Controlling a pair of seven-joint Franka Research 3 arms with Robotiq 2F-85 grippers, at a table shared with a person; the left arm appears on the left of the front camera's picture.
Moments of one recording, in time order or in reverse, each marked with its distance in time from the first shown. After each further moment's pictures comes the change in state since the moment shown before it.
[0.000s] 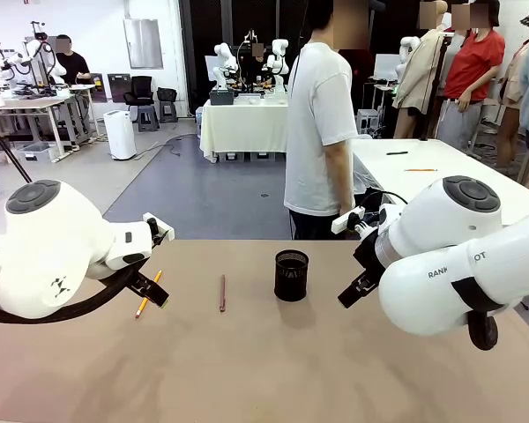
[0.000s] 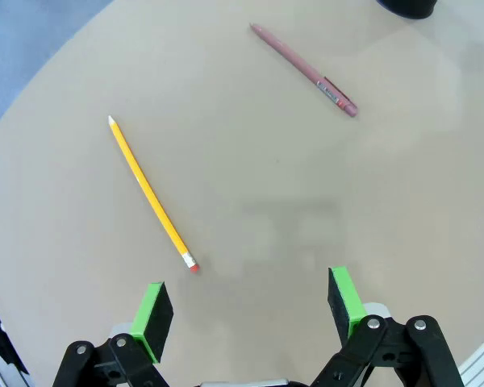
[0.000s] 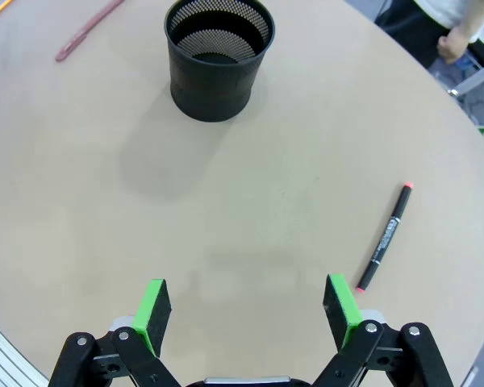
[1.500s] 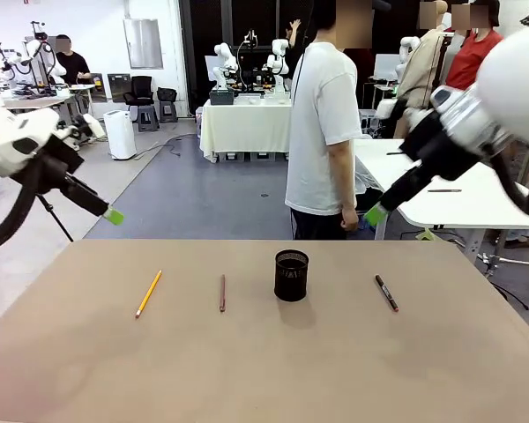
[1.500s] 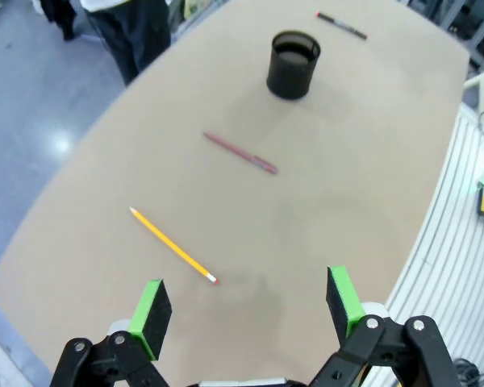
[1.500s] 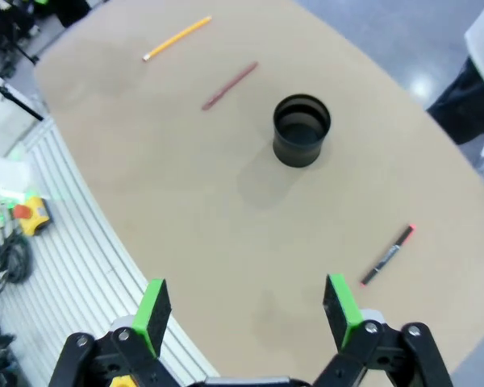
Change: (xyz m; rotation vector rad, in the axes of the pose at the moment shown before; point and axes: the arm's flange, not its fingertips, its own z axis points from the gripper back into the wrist) left arm 0.045 0.114 0.161 -0.345 -0.212 -0.175; right arm 0.066 -0.071 0.189 0.357 -0.060 0.072
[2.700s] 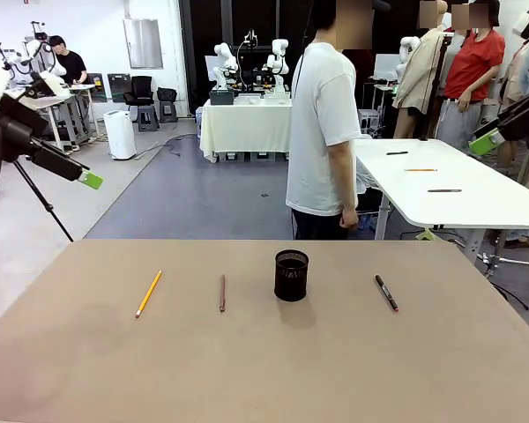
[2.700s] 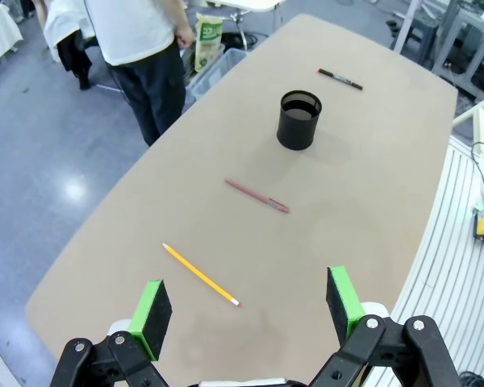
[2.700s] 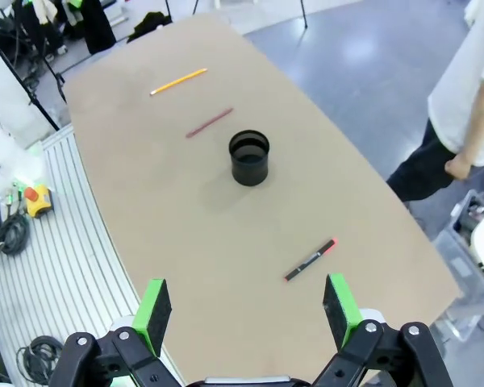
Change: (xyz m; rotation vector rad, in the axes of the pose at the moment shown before) left arm 0.013 0.010 0.061 0.017 -0.140 -0.036; right arm -0.040 -0.089 0.144 0.018 -0.182 0.139
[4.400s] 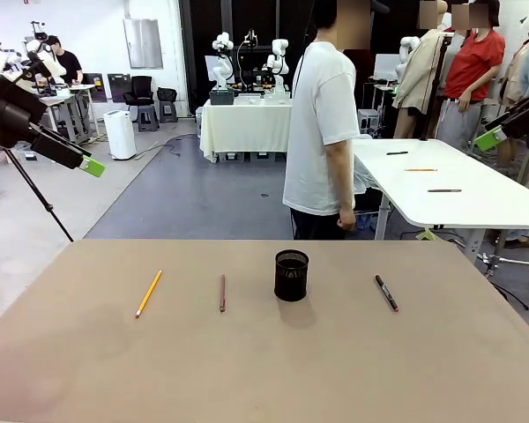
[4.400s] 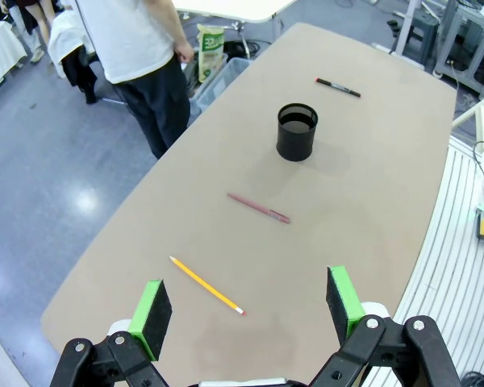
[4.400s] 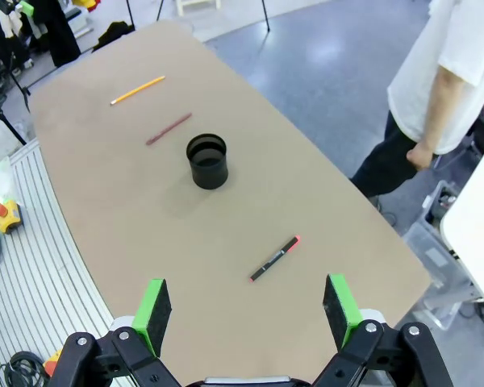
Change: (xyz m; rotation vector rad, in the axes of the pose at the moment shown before) left arm 0.017 -0.016 0.012 0.019 -0.016 -0.044; right arm -0.007 -0.020 0.006 -0.103 -0.022 -0.032
